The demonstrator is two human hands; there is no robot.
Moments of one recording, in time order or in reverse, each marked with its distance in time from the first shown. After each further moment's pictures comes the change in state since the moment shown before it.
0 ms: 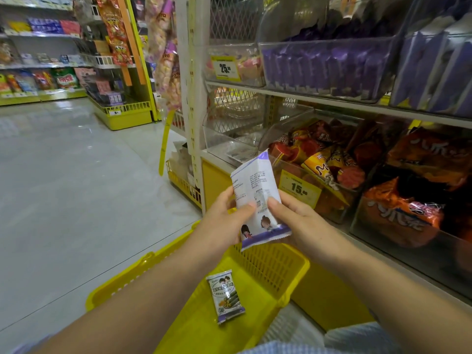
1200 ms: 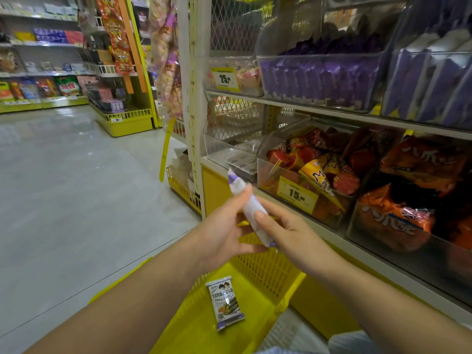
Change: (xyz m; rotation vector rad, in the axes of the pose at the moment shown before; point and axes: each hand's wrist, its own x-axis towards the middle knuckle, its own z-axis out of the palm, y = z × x) left_hand 0.002 0.010 -0.006 -0.272 -0.243 -0.207; right_hand -0.005 -0.006 0.022 -0.220 0.125 -0.093
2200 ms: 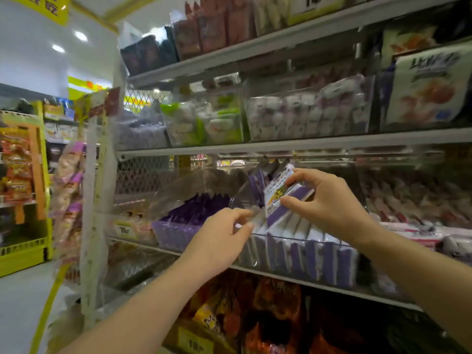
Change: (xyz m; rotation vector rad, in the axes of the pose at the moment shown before) left_hand 0.029 0.174 0.222 1.151 0.027 0.929; right_hand -0.064 -0.261 -0.226 -1.012 0.794 -0.396
